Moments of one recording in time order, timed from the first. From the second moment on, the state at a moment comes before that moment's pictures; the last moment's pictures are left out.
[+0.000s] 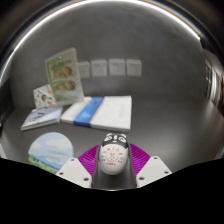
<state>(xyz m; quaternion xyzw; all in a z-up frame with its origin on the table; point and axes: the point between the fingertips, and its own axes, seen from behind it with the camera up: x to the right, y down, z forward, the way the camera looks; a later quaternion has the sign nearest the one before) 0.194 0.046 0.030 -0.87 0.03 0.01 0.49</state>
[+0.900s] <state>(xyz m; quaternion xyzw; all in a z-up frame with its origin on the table) -0.051 -0.003 0.015 -0.89 -0.04 0.08 0.45</state>
